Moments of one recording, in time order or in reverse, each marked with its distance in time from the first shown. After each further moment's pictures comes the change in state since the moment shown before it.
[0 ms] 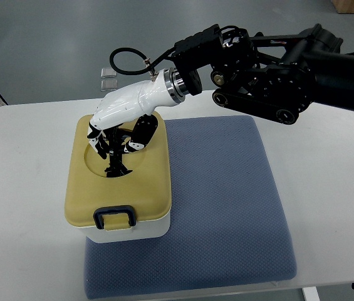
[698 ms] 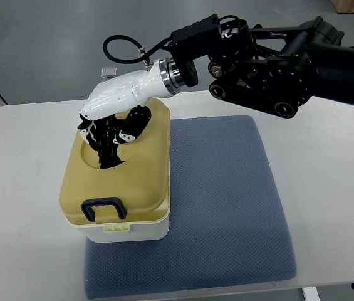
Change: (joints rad) left arm 0.000 0.000 0.000 0.000 0.000 0.000 0.000; right arm 0.034 -0.007 0.052 0.000 0.020 -0.016 0.000
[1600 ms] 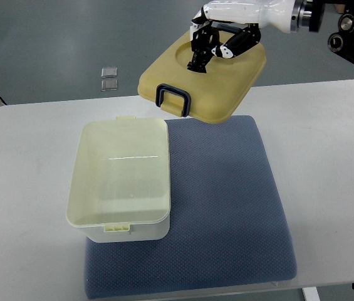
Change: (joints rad) left arm 0.000 0.000 0.000 0.000 0.000 0.000 0.000; right arm -0.216 -0.438 0.132 -0.076 0.062 -0.130 0.000
